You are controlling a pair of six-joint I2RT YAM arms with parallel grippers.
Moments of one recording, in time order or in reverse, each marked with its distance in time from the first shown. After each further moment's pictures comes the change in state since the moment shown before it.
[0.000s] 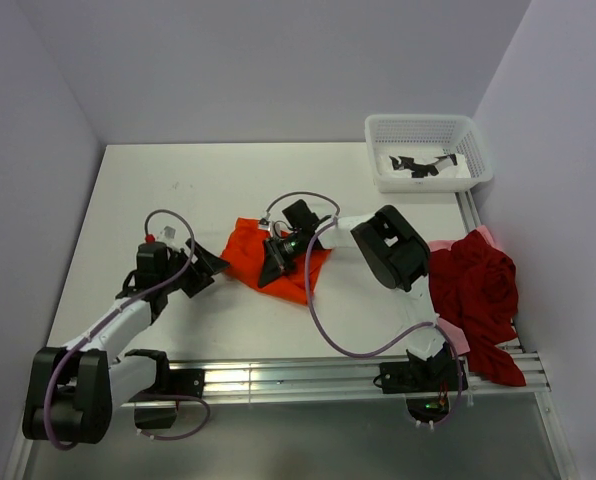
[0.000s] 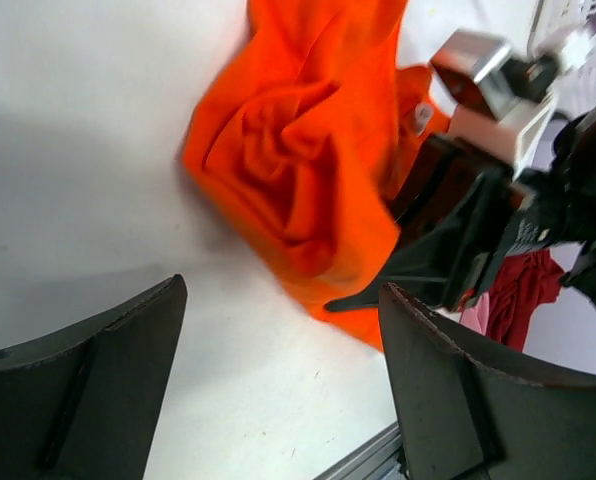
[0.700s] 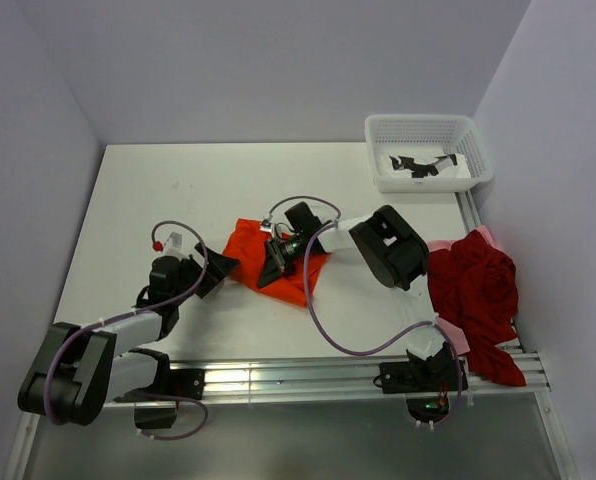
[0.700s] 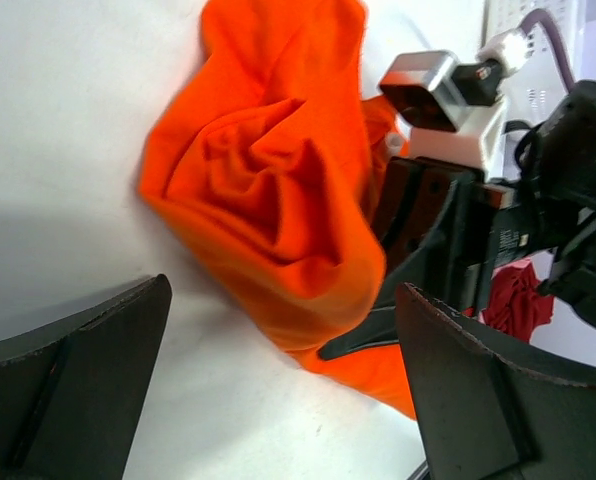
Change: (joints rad) left arm -0.154 0.093 -0.190 0.504 -0.161 -0.120; right arm -0.007 0.018 -0.043 0.126 -0.062 0.117
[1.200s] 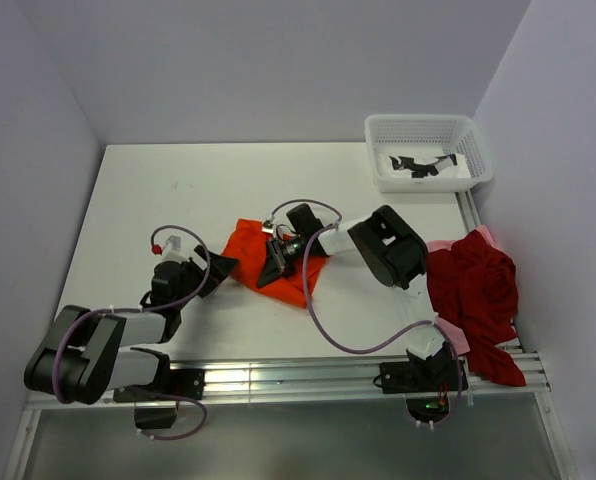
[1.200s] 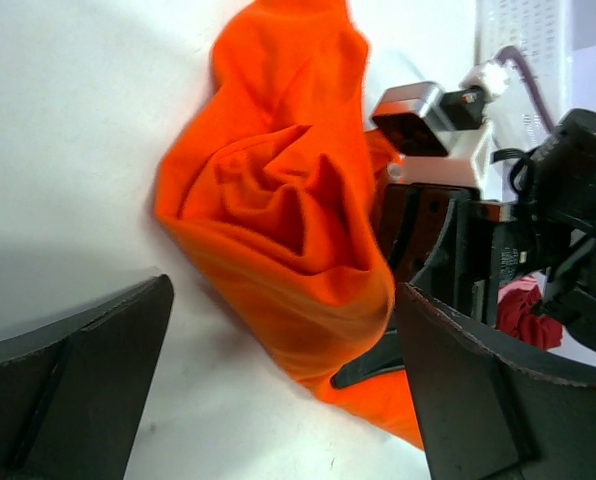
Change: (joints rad) left arm -0.023 0.096 -0.064 0.214 -0.072 -0.002; right arm -0.011 0.013 -0.036 0.113 -0.032 0.115
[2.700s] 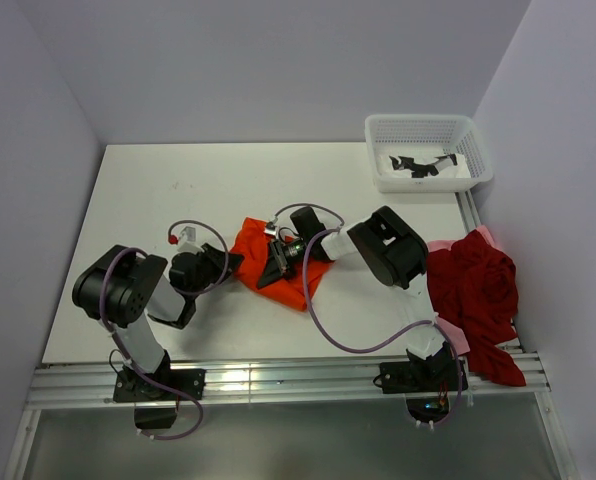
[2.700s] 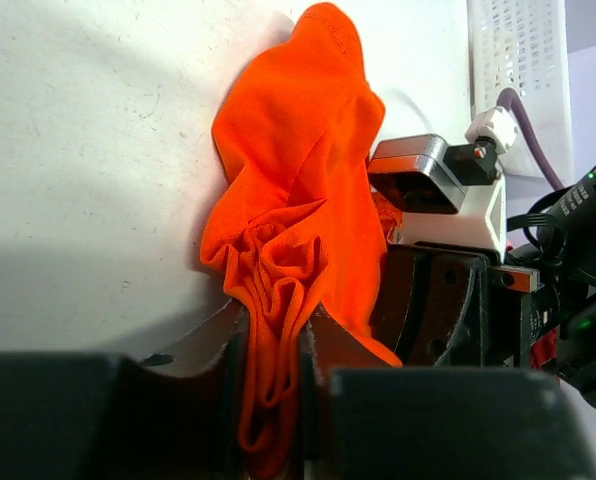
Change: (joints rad) left arm -0.063 0.494 0.113 0.441 -0.042 -0.008; right arm 0.000 0.002 -0.070 0.175 -0.033 0.131
